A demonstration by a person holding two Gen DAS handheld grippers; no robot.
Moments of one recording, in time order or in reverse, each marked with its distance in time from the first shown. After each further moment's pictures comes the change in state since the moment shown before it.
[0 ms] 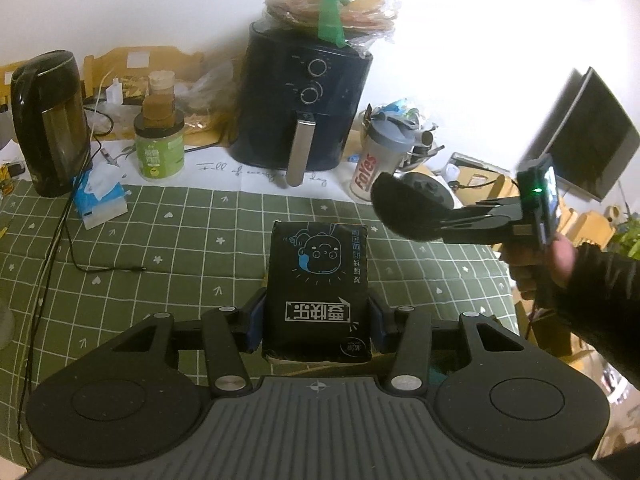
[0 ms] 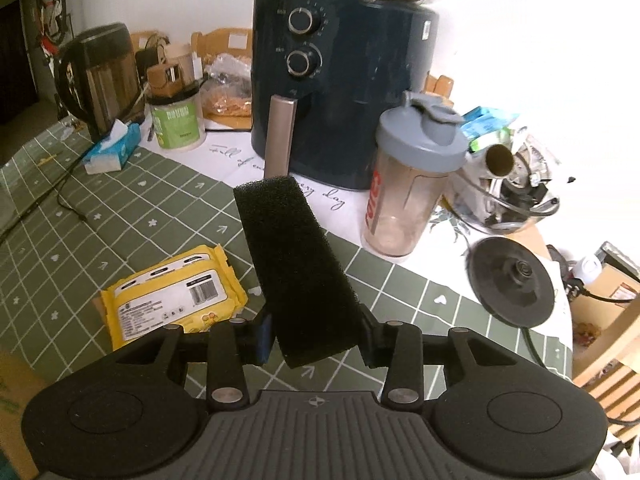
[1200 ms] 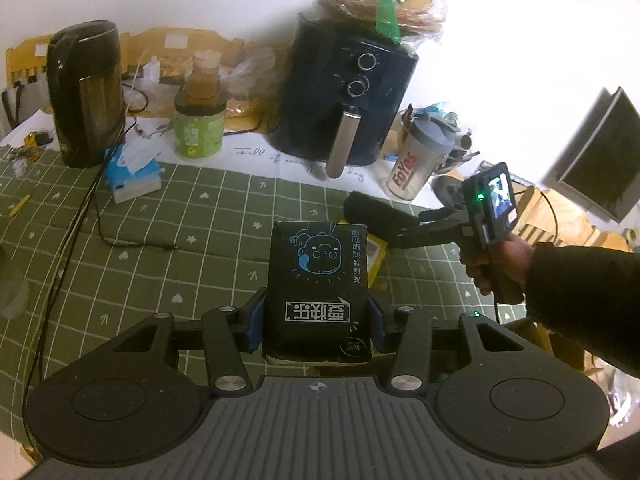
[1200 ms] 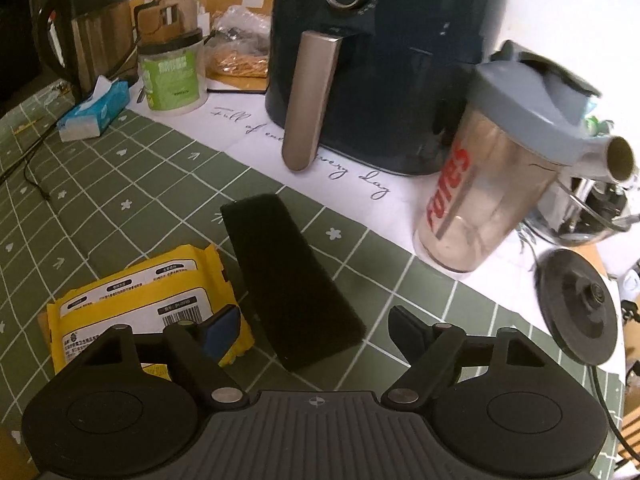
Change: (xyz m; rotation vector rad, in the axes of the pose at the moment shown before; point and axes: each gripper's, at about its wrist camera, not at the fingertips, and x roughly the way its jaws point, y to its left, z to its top) left arm 0.004 0.036 -0.011 -0.088 0.004 0.054; right arm 0.124 0.034 0.017 -0.068 0.078 0.007
